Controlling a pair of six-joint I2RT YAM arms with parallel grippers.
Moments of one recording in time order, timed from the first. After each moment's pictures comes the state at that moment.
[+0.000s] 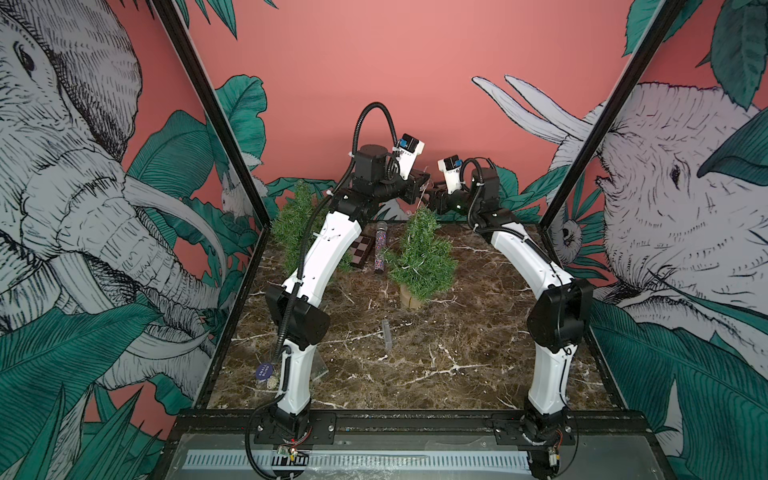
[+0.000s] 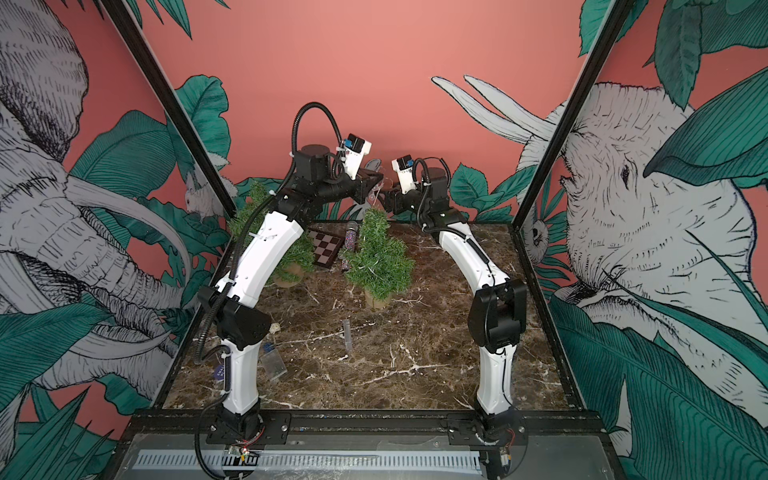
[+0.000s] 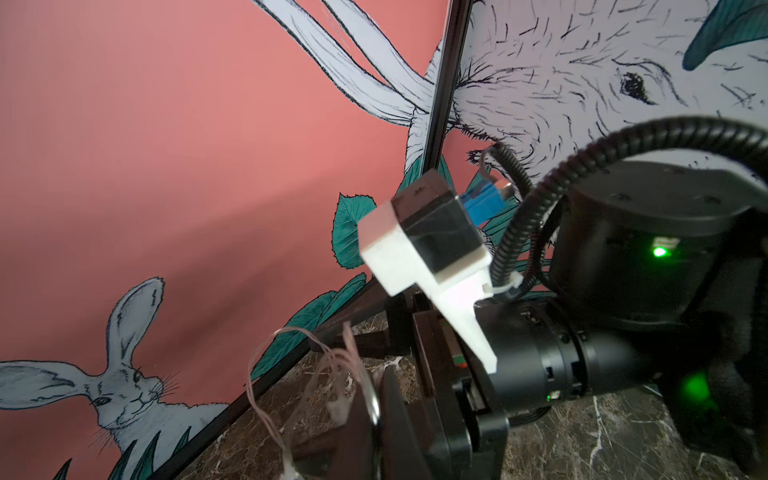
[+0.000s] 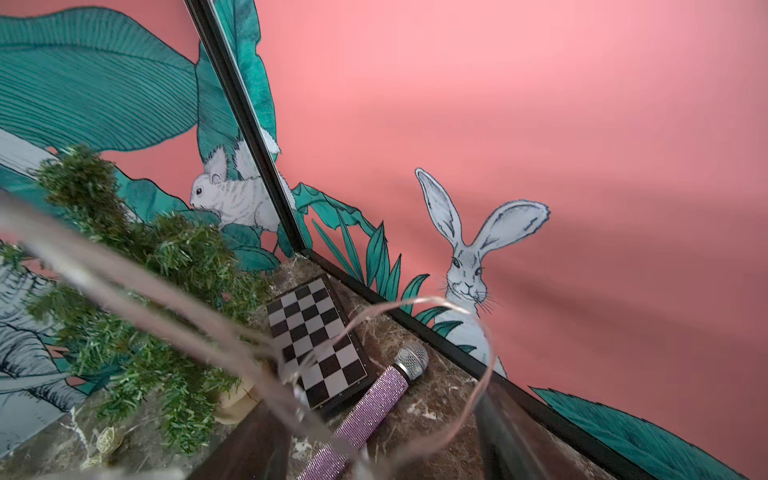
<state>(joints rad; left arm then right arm) -0.53 2.07 2.40 -0.50 0.44 0.02 0.35 1.99 1.95 -0.11 -0.49 0.04</state>
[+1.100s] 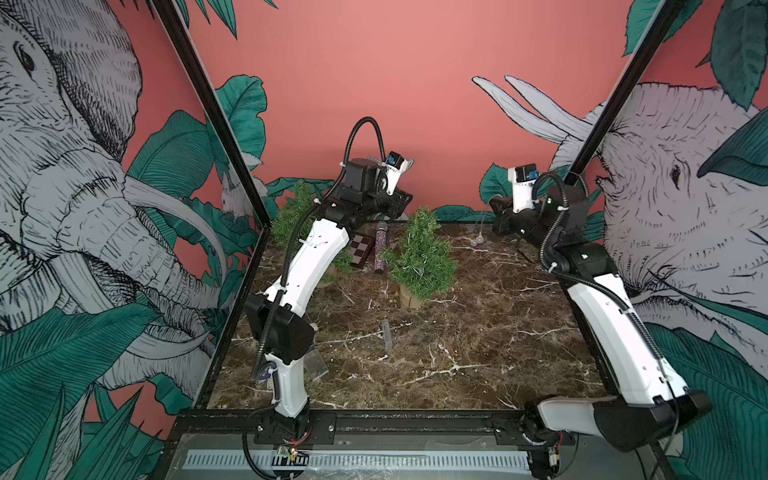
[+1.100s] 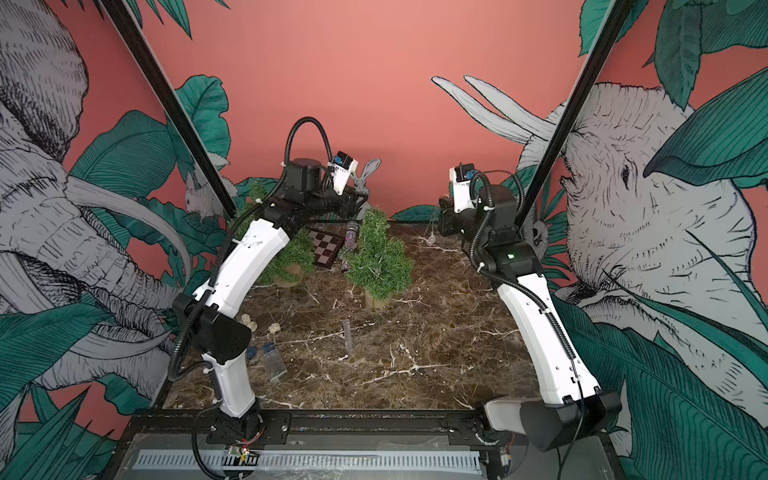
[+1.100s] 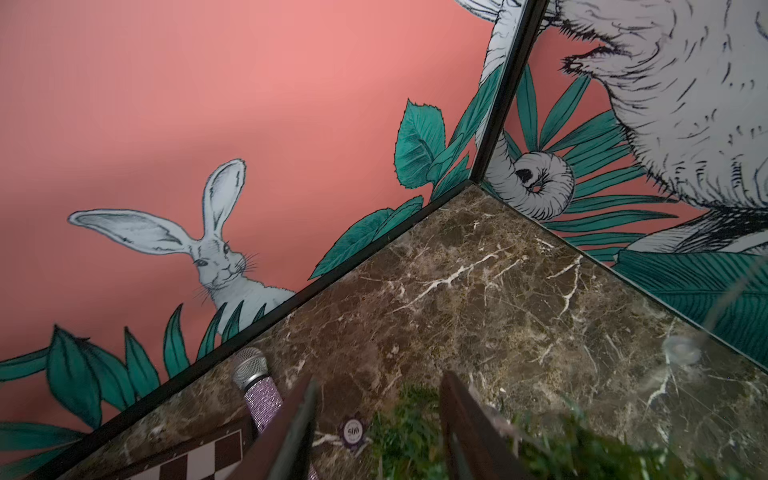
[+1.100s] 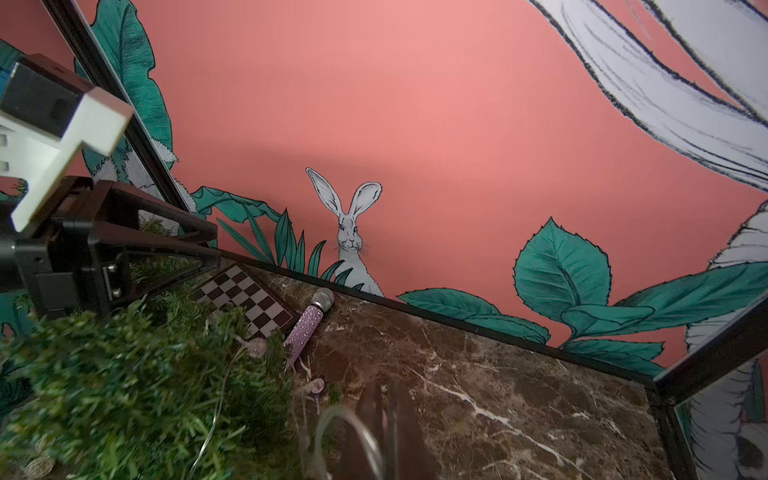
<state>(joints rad) -0.50 1.85 2.08 -0.60 0.25 0.10 0.28 1.29 1.58 -0.50 -0.12 -0.02</state>
